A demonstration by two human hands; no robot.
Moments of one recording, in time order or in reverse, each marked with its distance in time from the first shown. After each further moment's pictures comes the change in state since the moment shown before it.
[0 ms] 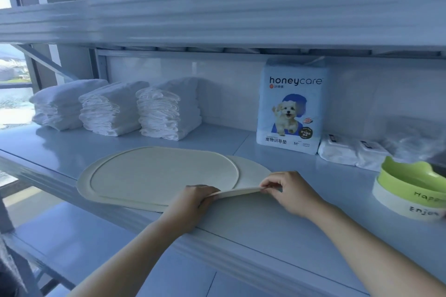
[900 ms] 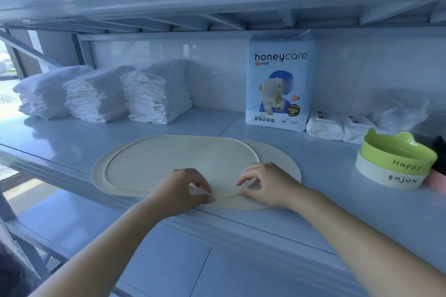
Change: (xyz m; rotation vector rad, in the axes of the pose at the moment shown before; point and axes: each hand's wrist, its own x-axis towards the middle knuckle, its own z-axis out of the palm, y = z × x) left_hand -0.008 0.027 0.002 0.044 -0.158 -0.186; right_hand -0.026 -0.011 0.008 -0.062 -0.196 -0.062
